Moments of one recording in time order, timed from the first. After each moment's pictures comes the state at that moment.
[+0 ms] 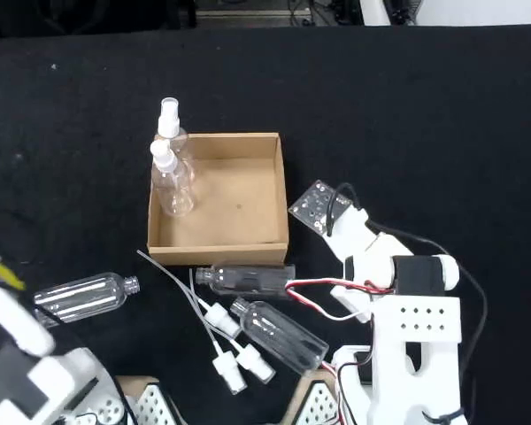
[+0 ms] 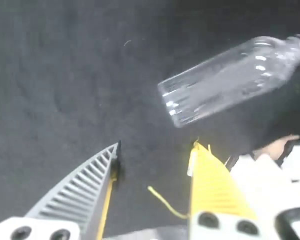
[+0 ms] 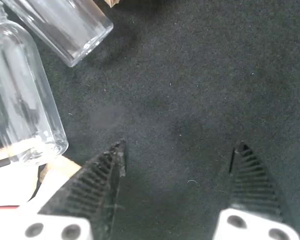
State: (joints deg) left arm -54.3 -14.6 9.3 98.3 -62.5; right arm 2.3 -55.5 51.1 89.8 47.4
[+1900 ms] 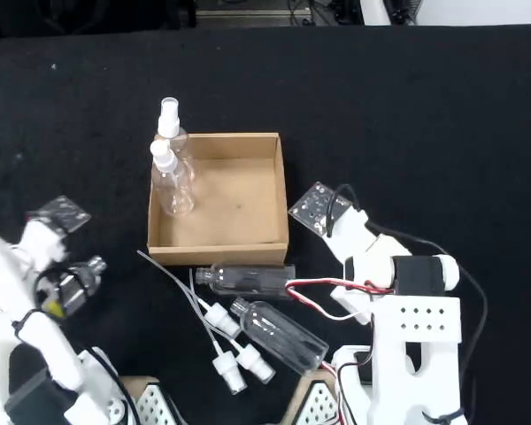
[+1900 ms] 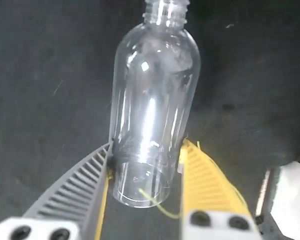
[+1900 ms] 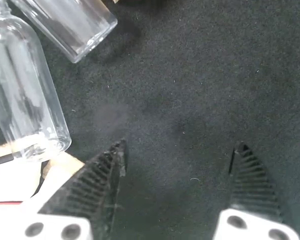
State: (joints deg) left arm -49.1 -26.0 48.6 68.9 -81.5; right arm 2.3 -55.5 51.1 90.7 47.4
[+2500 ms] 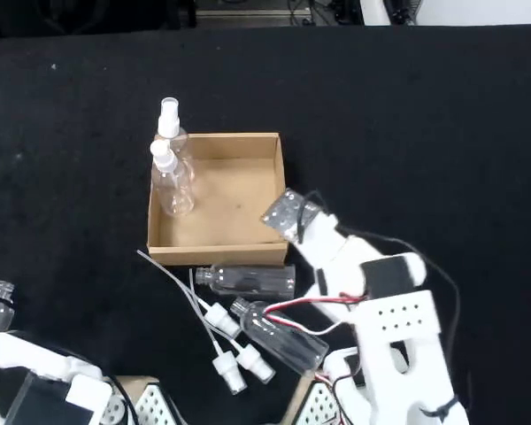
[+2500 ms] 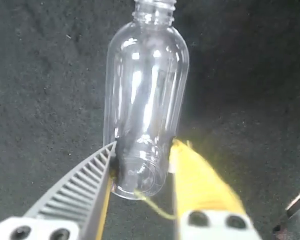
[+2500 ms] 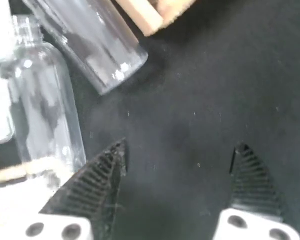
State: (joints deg) left arm -76.0 -26.0 46.9 61.9 -81.5; right arm -10.5 -55.5 58.3 82.2 39.9
